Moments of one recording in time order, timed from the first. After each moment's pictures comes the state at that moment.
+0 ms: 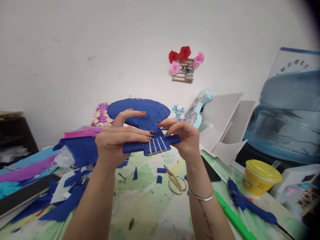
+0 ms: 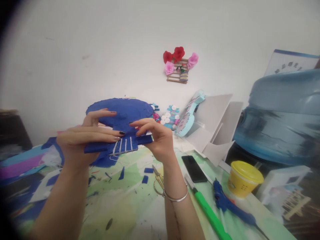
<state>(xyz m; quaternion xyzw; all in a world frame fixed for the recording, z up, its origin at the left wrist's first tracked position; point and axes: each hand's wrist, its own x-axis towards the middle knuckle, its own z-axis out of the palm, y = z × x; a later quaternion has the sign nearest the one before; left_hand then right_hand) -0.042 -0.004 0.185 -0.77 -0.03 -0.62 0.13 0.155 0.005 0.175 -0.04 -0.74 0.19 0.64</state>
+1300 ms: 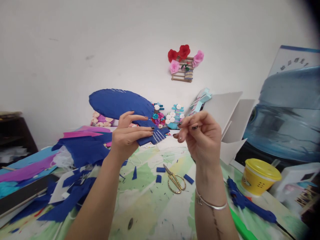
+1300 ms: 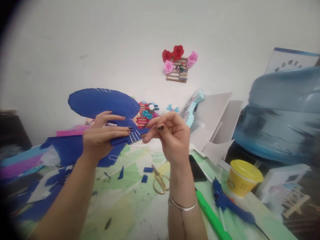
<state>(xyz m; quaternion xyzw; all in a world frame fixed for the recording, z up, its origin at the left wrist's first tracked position) -0.037 0.032 0.175 -0.77 -0.09 -0.57 0.27 0.178 -0.017 0.184 -0.10 -0.70 0.20 0.68</state>
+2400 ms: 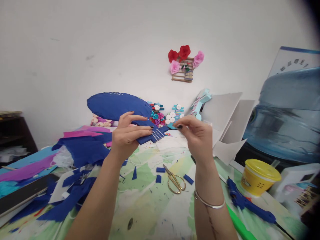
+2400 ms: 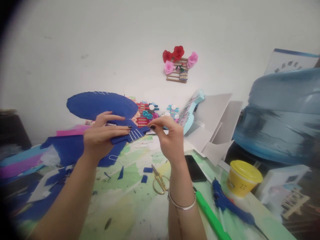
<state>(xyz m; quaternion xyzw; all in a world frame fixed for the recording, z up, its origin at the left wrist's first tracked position) -0.038 0.034 0.174 -0.78 -0.08 -0.57 0.24 0.180 -0.007 0.186 -0.21 -0.70 0.07 0.68</state>
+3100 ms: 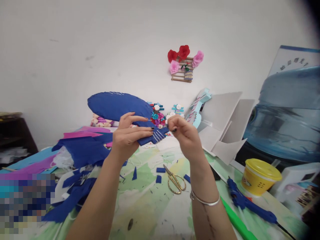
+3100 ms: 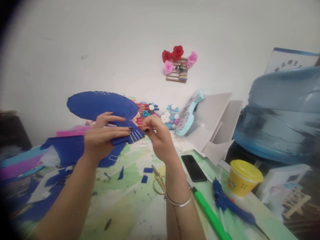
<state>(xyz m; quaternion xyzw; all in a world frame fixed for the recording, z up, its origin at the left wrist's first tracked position) -0.035 0.030 0.174 -0.77 -0.11 -0.56 0.29 0.166 -0.001 0.185 -0.15 -0.76 0.13 0.61</state>
